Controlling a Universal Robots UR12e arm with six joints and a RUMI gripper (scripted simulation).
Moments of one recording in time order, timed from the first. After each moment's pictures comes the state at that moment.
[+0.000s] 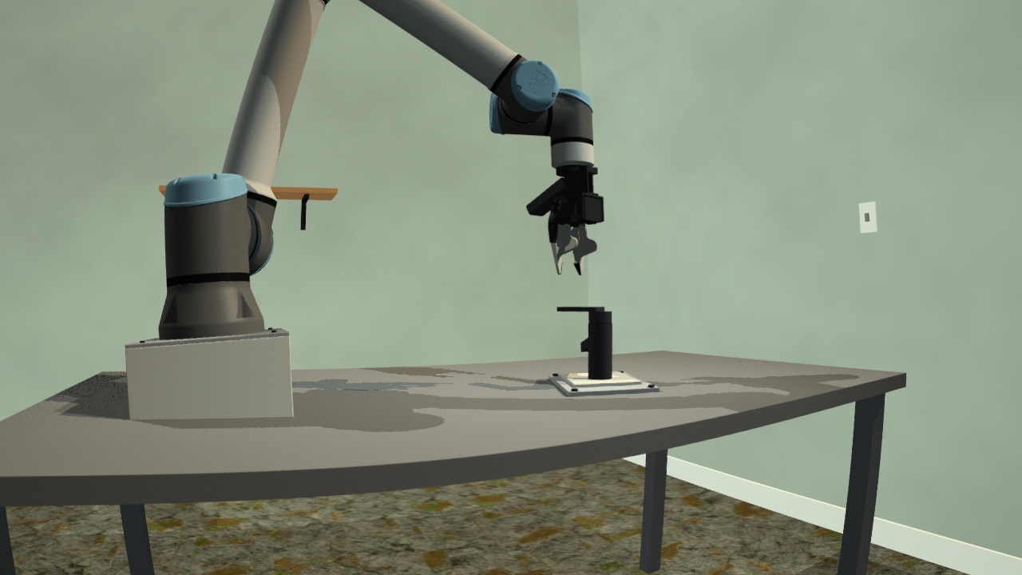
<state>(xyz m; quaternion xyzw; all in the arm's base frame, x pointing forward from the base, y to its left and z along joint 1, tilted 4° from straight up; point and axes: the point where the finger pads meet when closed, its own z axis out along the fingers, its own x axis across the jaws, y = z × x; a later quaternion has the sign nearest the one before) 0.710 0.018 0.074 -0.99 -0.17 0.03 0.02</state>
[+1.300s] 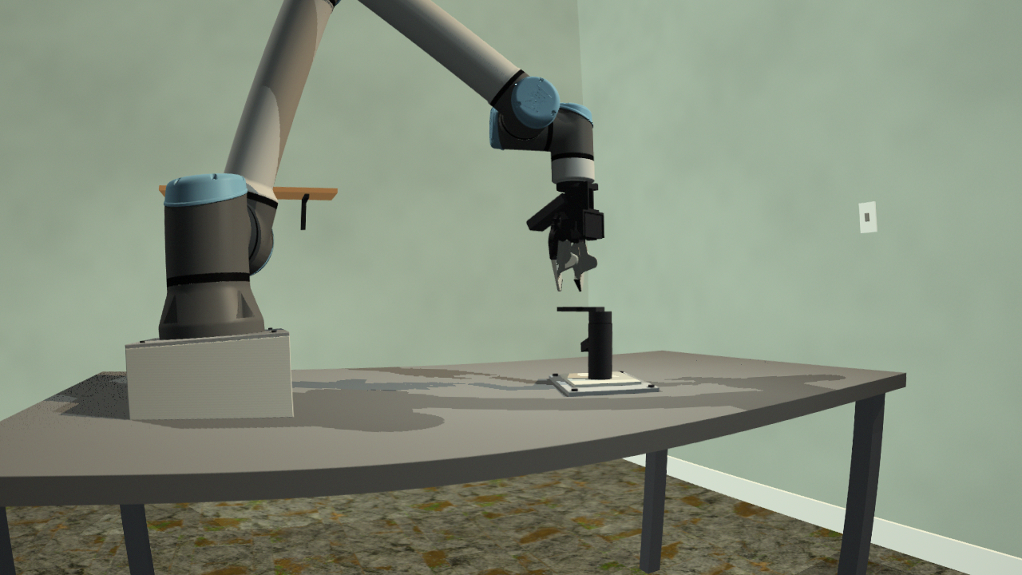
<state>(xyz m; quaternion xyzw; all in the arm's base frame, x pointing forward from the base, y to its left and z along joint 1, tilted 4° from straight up) 0.707 0.019 0.040 -0.99 -0.17 0.03 0.02</state>
